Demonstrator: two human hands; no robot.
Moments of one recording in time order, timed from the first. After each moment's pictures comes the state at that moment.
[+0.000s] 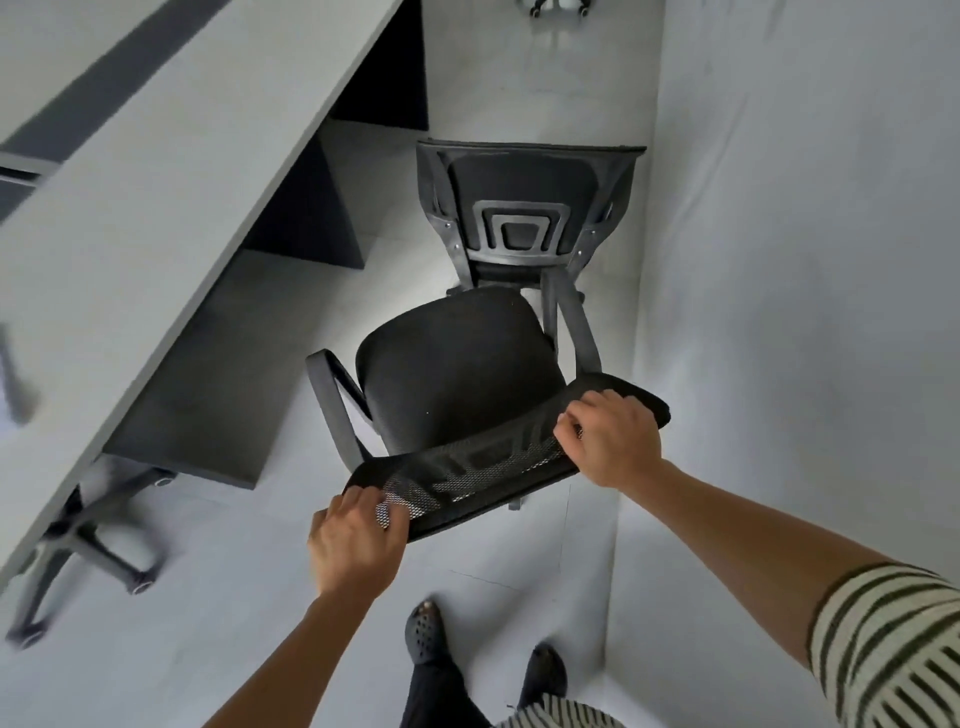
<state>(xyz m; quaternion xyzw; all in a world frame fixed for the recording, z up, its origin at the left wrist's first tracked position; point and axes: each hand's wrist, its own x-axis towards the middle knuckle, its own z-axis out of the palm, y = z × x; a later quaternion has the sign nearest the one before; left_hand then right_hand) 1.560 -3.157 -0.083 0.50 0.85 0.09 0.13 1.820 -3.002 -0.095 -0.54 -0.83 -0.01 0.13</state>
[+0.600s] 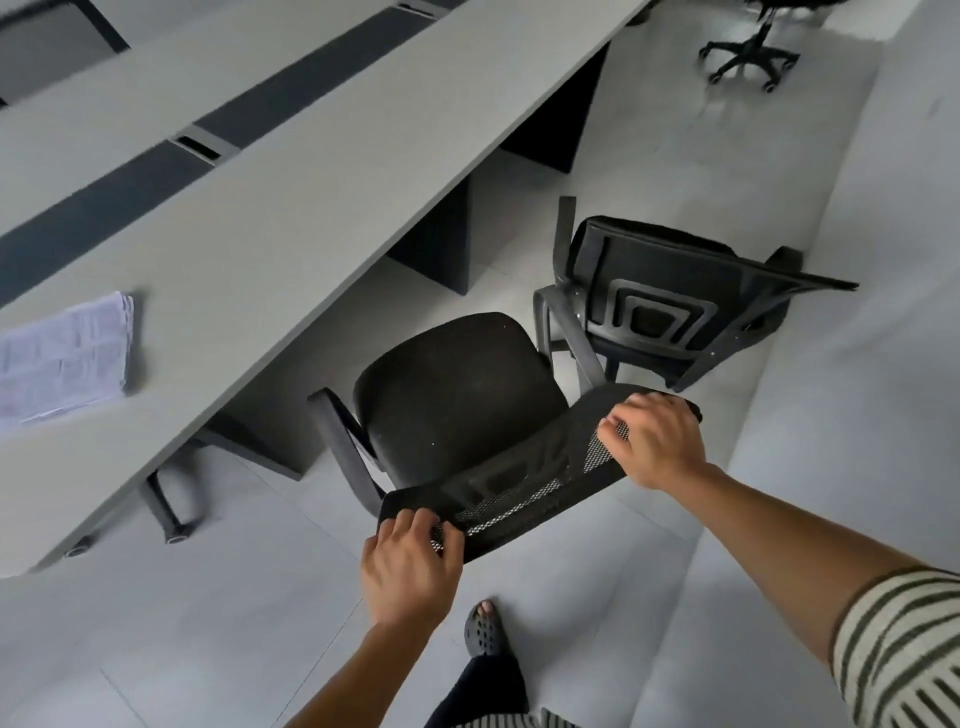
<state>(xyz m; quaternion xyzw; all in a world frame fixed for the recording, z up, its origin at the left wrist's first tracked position) 1.519 -3.050 -0.088 0.37 0.91 0.12 0.11 1.696 -2.797 -0.091 -0.43 -0.90 0.02 0.08</state>
